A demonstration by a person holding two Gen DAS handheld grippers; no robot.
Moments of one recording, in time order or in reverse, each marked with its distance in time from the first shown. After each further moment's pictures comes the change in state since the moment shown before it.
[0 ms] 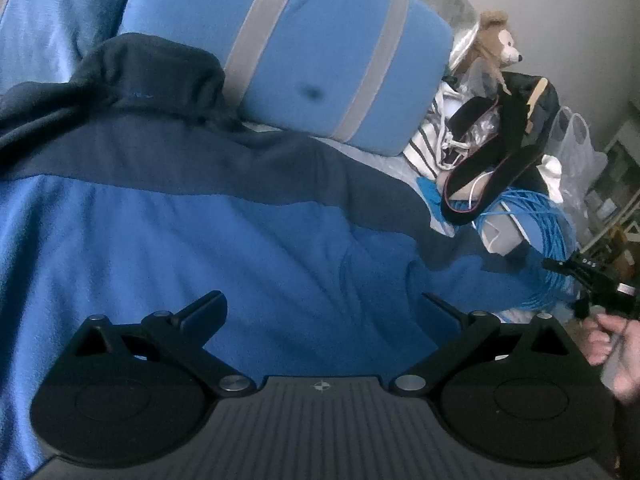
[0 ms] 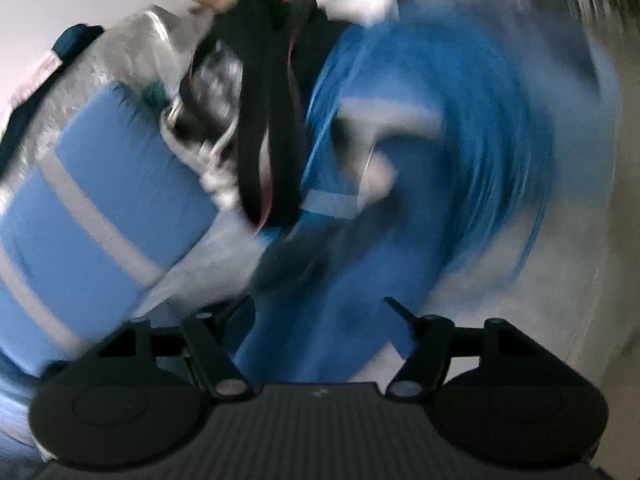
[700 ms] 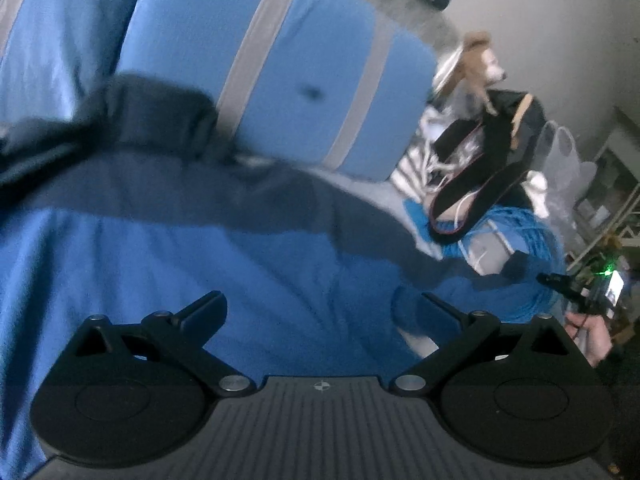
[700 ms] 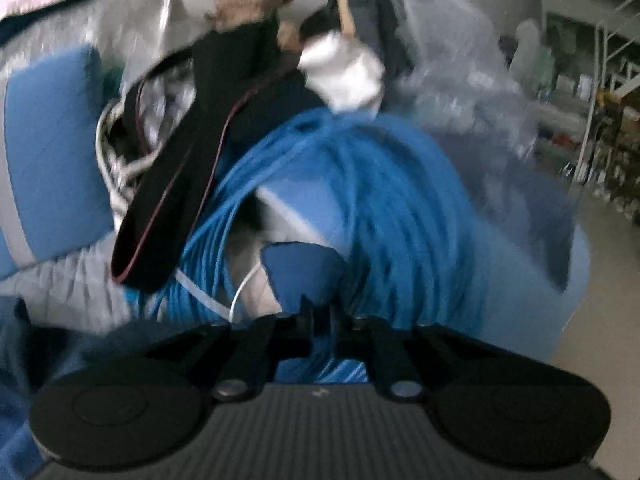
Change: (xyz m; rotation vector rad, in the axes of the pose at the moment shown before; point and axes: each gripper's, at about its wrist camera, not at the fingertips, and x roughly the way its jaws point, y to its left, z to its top) left arm -0.031 -0.009 0.004 0.042 -0.092 -0.013; right arm 0.035 -0.048 0.050 -0.332 -0.192 -0.198
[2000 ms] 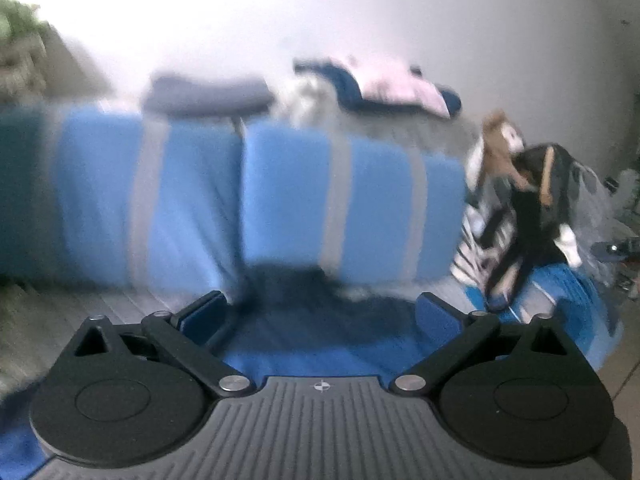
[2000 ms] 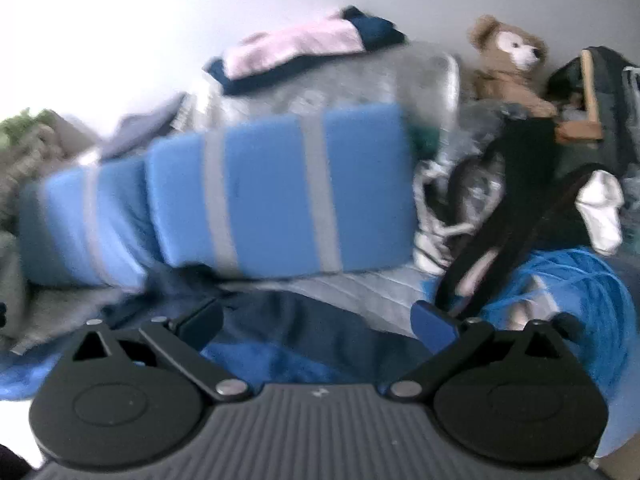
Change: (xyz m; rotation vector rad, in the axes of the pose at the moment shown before) left arm -0.226 -0.018 0.069 0.197 -0.275 0.284; right arm -0.221 0.135 0.113 -0.198 0.083 0.710
